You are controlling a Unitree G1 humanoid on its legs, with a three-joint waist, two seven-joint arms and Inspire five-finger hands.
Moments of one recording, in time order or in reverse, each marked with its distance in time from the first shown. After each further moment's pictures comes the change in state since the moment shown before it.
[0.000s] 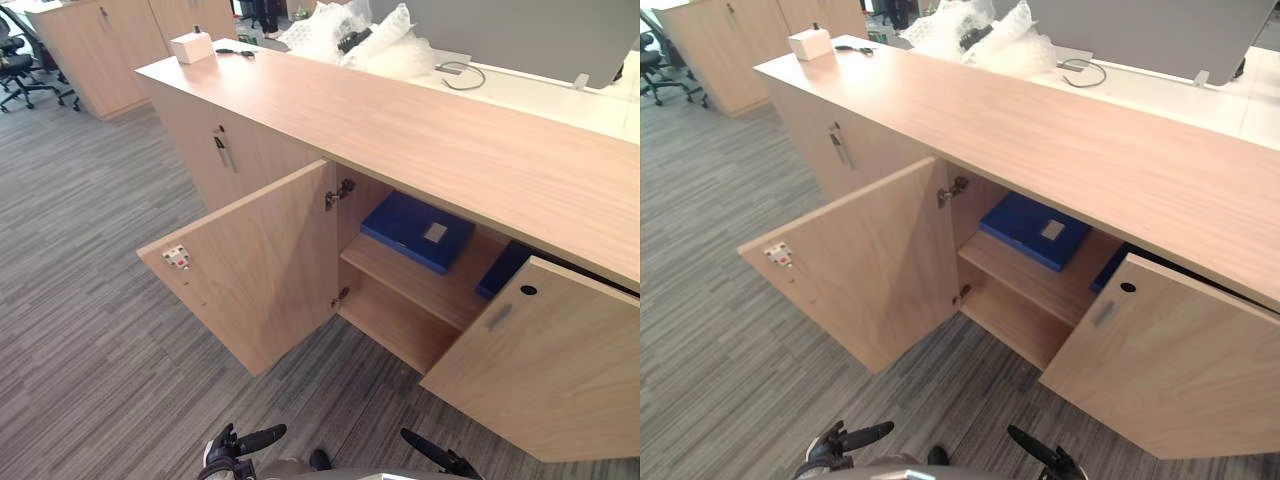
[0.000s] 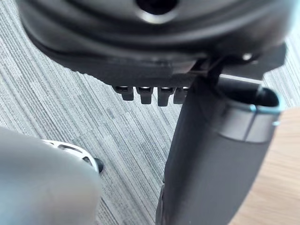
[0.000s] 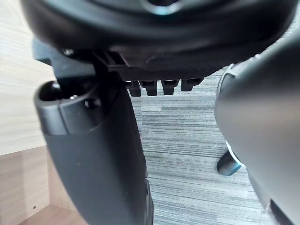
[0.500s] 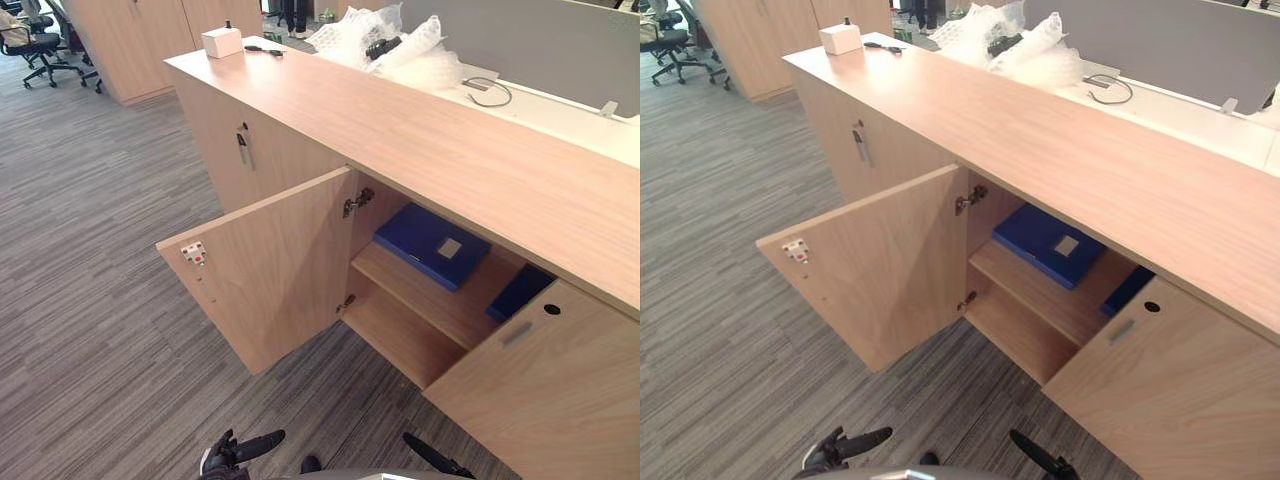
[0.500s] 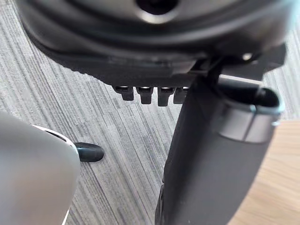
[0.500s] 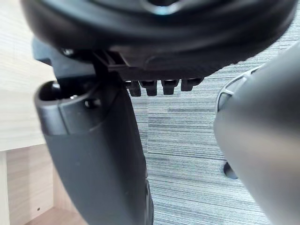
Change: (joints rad) left arm 0.087 0.018 -0.010 -0.147 -0.084 0.011 -0.040; right arm 0.009 0.000 -0.047 0.022 0.000 0.001 0.007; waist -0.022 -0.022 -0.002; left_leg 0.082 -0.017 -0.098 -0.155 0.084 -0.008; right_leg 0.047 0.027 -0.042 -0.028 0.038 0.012
